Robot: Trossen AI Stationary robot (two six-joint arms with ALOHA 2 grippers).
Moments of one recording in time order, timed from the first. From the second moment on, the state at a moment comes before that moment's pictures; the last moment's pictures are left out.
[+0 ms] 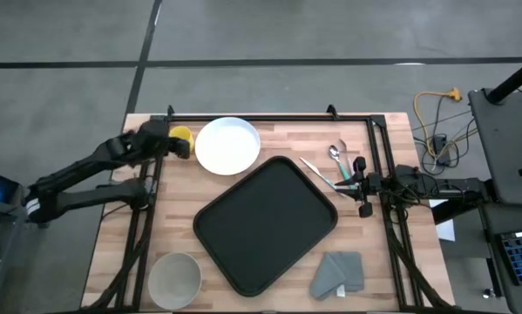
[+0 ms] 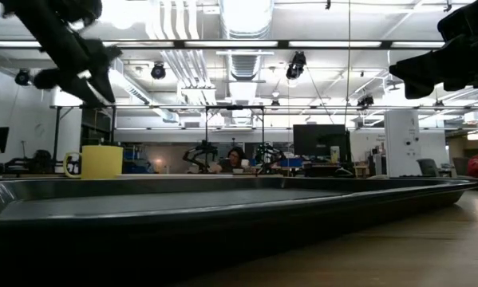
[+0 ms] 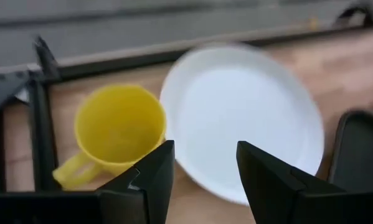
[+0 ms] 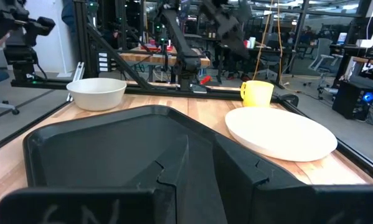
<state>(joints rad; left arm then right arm) 0.61 0.75 0.72 -0.78 -0.28 -0.55 0.00 0.00 0.03 -0.04 -0.02 -0.03</state>
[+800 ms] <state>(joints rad) 0.94 1.16 0.77 -0.70 0.03 -0.31 0.00 0.00 0.03 -0.04 -0.02 -0.03</state>
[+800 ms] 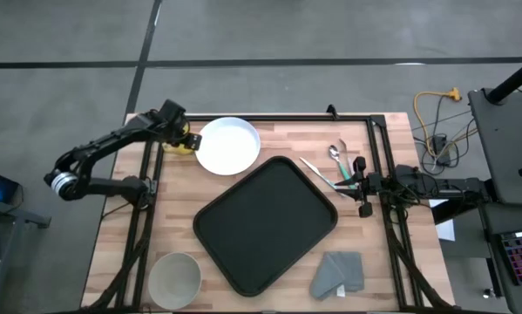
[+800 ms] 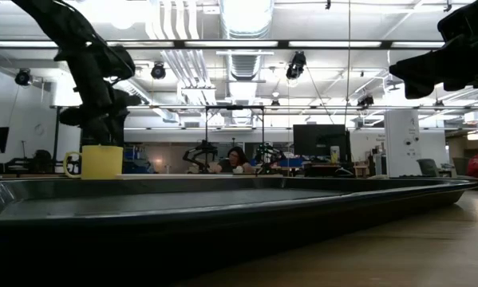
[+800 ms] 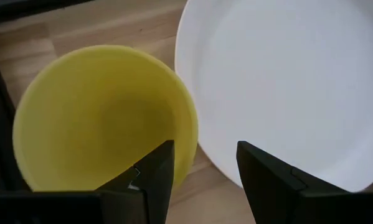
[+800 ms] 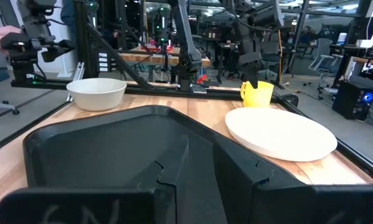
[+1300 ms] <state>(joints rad) 0.94 1.28 0.80 -0.69 0.03 -0.31 0.00 0.00 0.03 -0.04 -0.02 -0.03</state>
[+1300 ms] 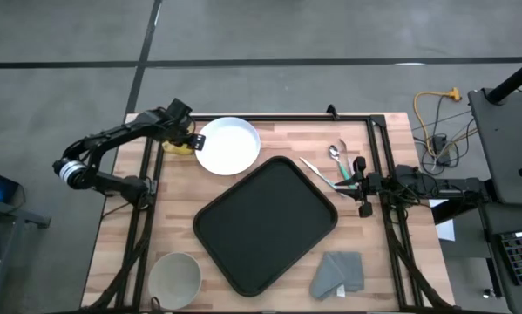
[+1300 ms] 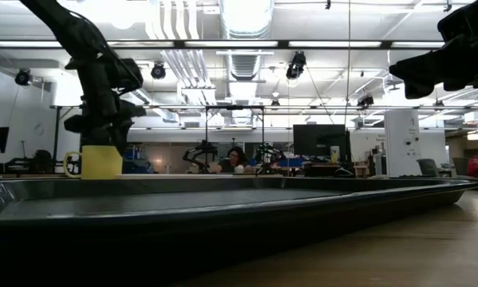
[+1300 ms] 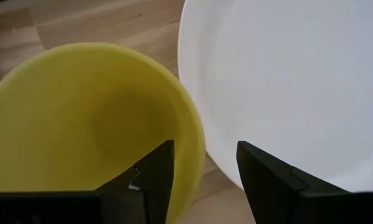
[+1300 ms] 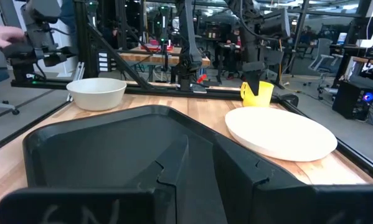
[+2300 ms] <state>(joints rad) 0.94 1.29 0.80 -0.69 0.03 -0.16 0.00 0.00 0.03 -0.04 -0.02 -0.03</state>
